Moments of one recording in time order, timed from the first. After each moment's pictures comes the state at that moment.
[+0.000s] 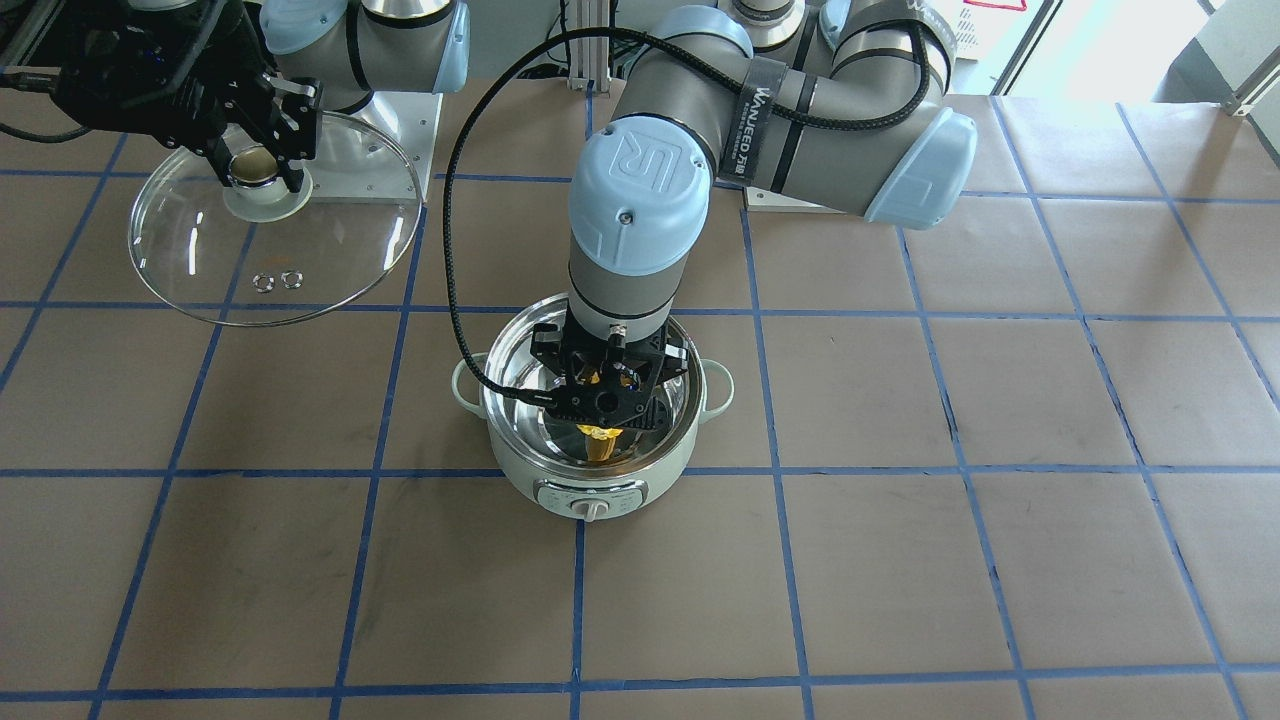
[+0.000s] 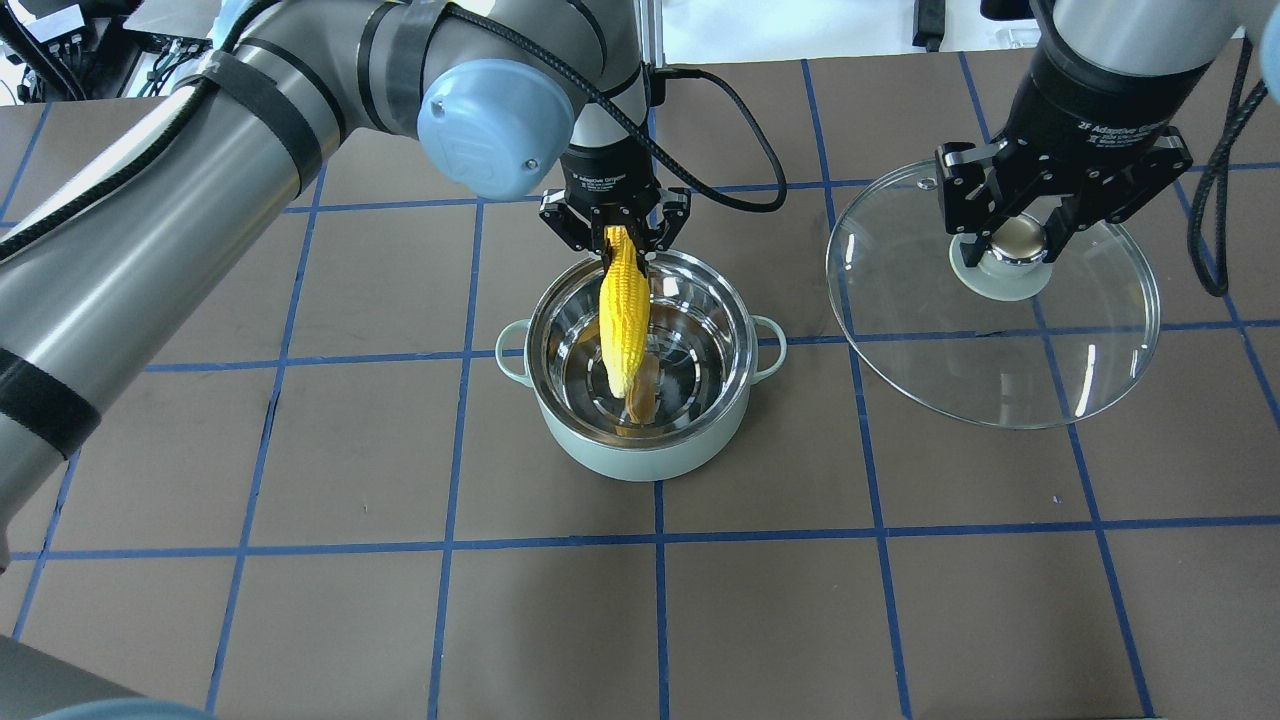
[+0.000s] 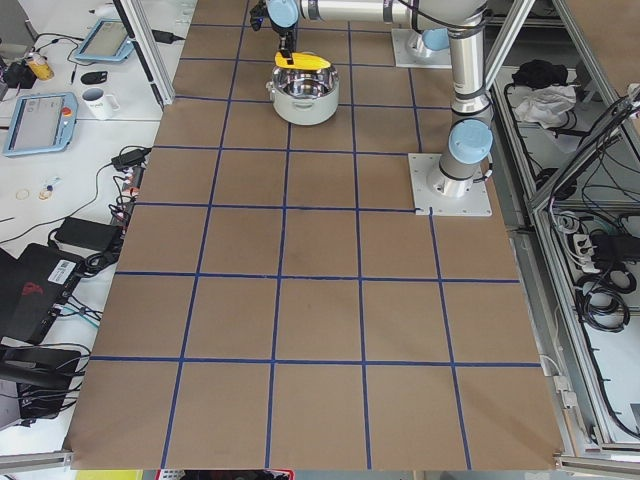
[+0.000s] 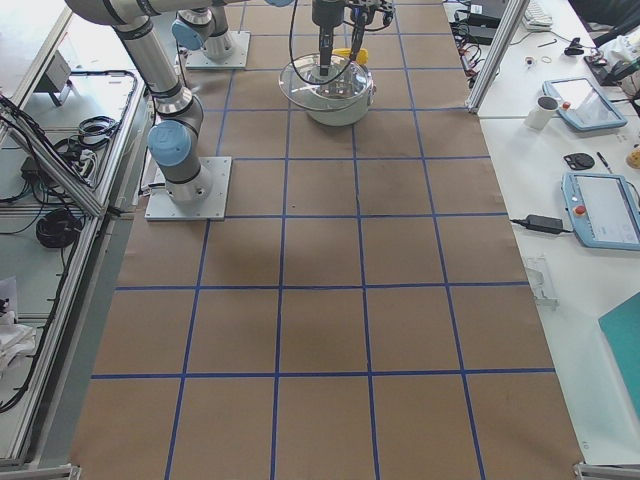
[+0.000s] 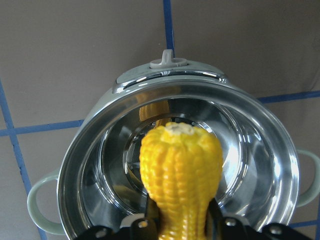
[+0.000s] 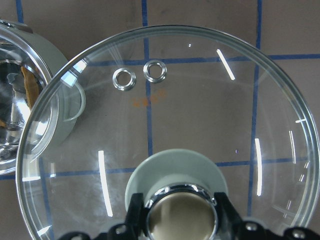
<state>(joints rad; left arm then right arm) -1.91 -1.99 -1.34 -1.50 1.49 -0.24 1.57 -1.65 1.52 -1.39 -1.64 0.03</state>
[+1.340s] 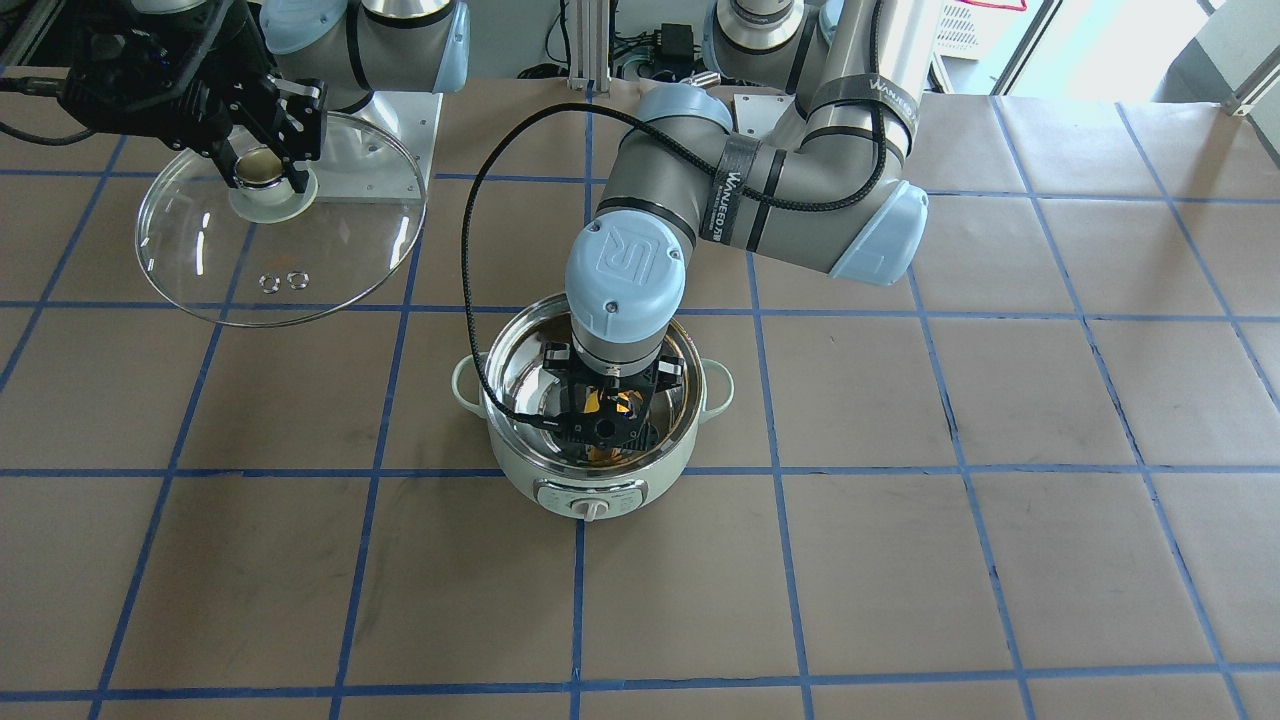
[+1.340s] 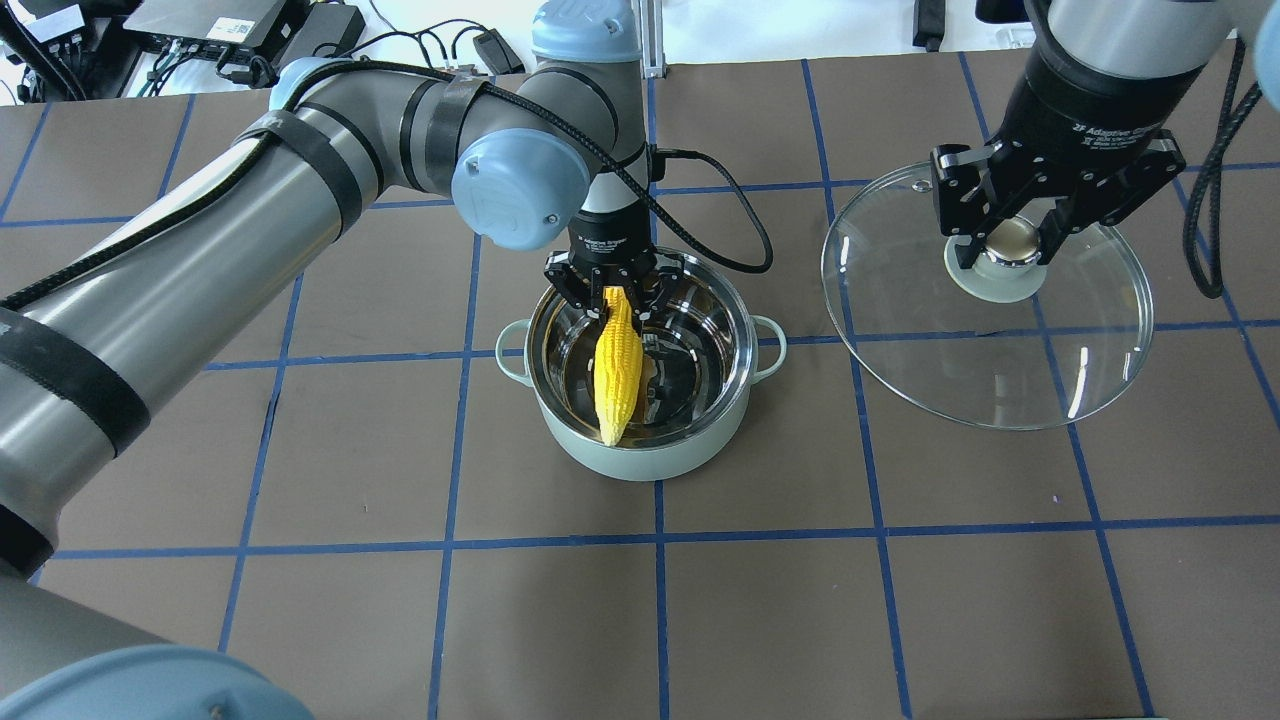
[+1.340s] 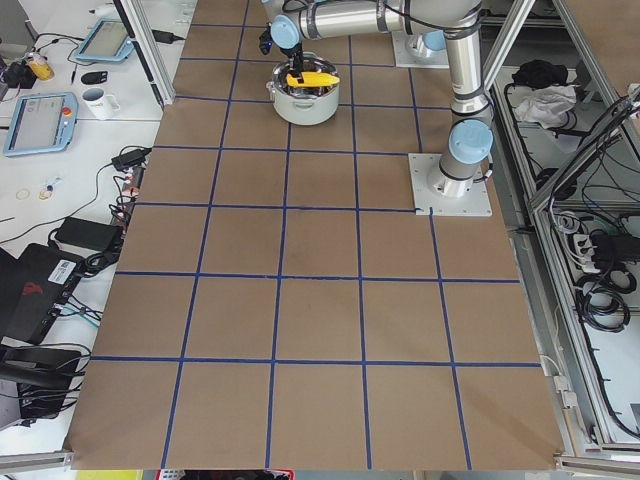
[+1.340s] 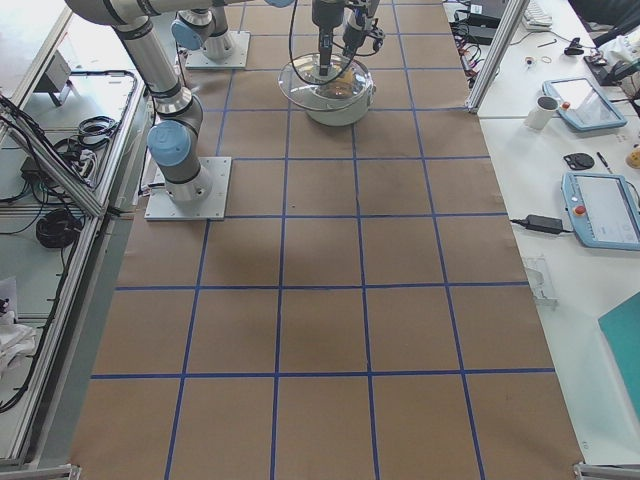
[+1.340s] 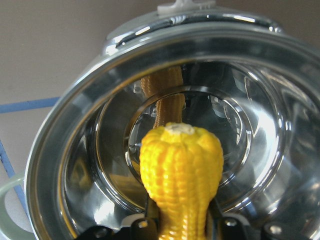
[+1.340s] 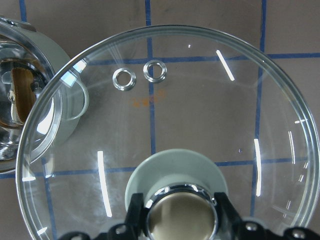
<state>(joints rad) -1.91 -2.03 -1.43 -1.49 1.49 -0.22 1.57 -1.65 1.52 -1.39 -1.63 0.03</state>
